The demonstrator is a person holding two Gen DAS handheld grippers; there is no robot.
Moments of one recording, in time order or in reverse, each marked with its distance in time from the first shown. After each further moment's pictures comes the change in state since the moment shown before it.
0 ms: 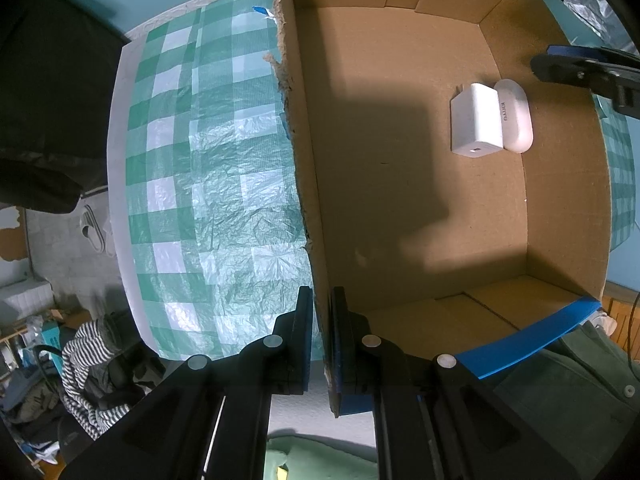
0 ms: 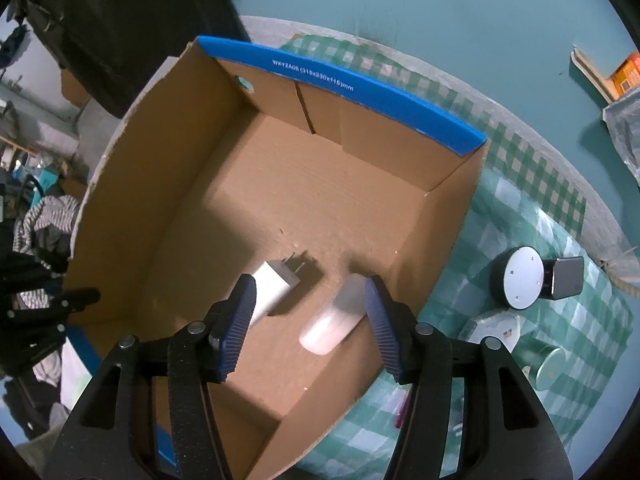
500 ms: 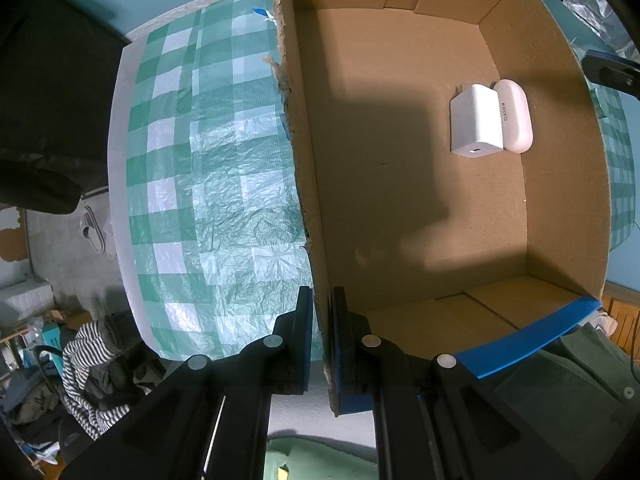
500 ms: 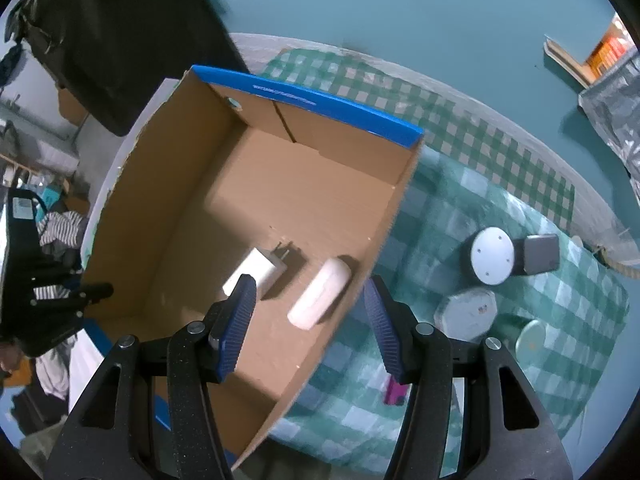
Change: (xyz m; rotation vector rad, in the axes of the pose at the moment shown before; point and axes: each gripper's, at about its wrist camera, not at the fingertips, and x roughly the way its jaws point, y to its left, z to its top) left arm 0.000 -0.001 0.001 0.001 -0.001 0.003; right arm -0.037 -0.017 -0.016 0.054 -0.040 0.000
